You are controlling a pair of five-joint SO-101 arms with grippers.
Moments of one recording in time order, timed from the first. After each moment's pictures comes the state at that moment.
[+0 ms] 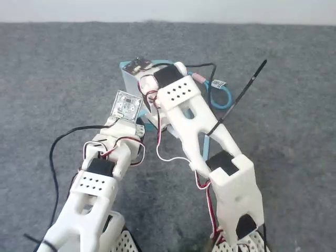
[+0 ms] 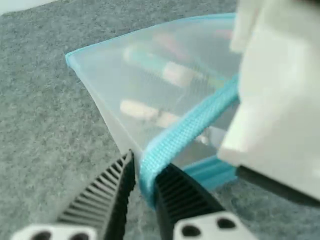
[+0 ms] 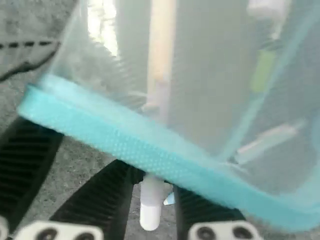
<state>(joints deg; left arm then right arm) 6.9 -45.9 74.2 24.7 -2.6 -36.6 31.1 -37.3 99.9 11.5</state>
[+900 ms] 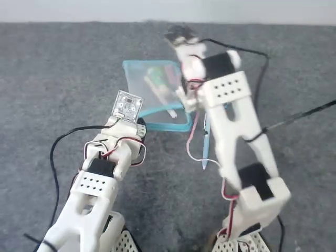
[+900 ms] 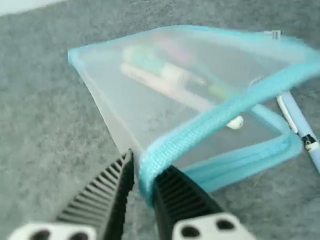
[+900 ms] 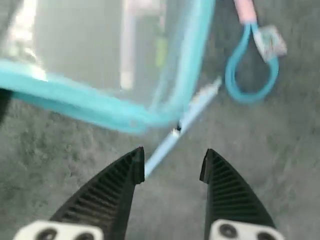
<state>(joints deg) 7.0 -45.9 74.2 24.0 -2.7 -22.9 8.9 -23.8 100.4 7.5</state>
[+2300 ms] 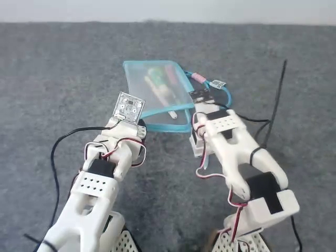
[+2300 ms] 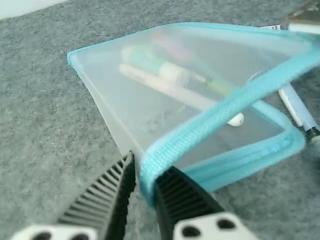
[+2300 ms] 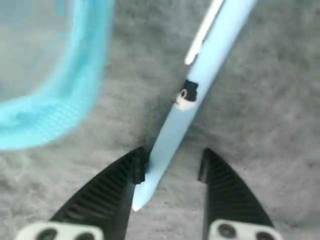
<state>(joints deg) 7.0 -45.9 74.8 24.0 -3.3 -18.7 5.1 32.7 58.2 -1.5</state>
